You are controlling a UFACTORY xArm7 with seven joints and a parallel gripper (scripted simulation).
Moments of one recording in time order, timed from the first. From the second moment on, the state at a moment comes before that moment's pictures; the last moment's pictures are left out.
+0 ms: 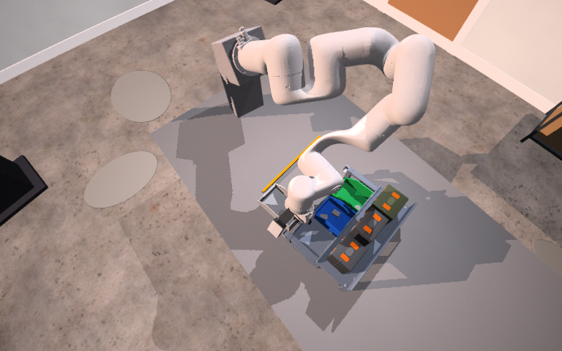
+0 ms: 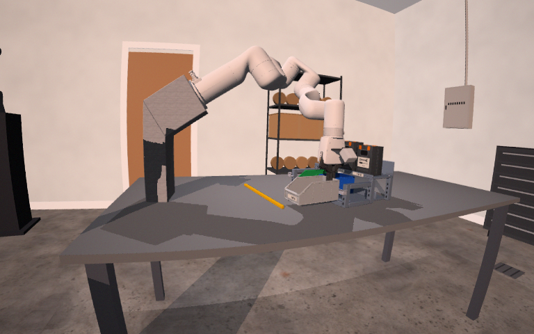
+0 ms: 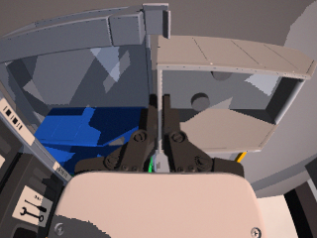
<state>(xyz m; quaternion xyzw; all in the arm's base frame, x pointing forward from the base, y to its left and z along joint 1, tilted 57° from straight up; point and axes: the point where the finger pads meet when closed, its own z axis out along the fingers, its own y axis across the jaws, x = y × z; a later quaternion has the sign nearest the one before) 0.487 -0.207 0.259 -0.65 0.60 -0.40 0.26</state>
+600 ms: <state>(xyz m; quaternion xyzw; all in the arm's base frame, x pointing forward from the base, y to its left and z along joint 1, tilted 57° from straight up) 0.493 -0.207 0.254 -0.65 0.59 -0.40 0.26</state>
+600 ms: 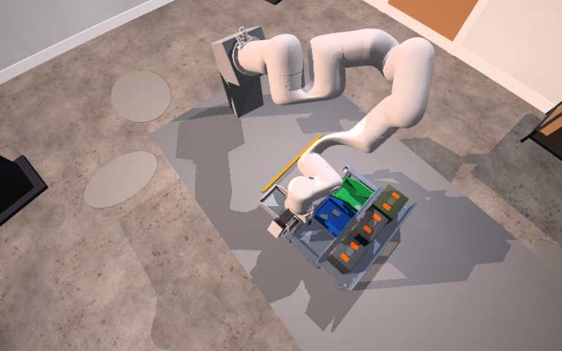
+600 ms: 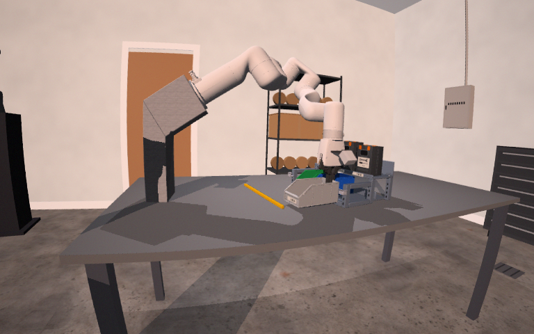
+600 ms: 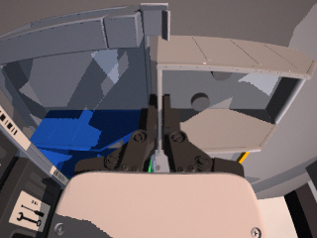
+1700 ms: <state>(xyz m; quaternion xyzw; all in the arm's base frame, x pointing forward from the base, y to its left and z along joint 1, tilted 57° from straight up) 0.505 -0.210 0.246 -0.65 0.59 -0.40 0.26</state>
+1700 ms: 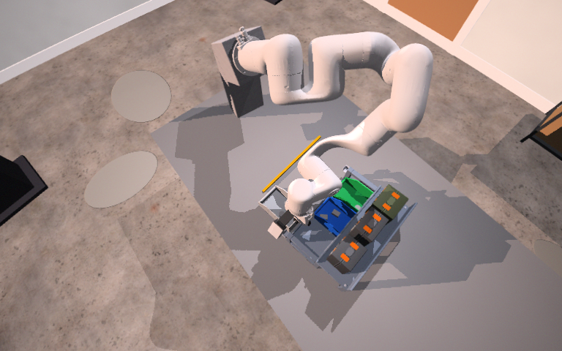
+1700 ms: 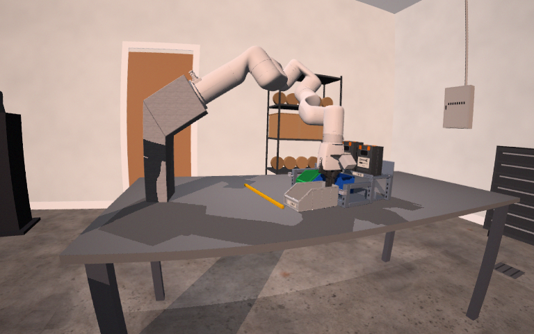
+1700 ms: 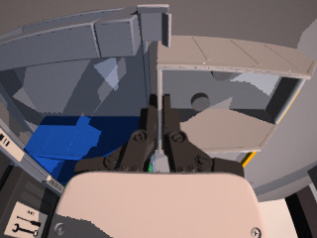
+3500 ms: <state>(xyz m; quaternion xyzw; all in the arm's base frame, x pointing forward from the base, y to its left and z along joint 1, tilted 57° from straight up) 0.506 -0.210 0.246 -0.65 0.60 -0.40 0.26</state>
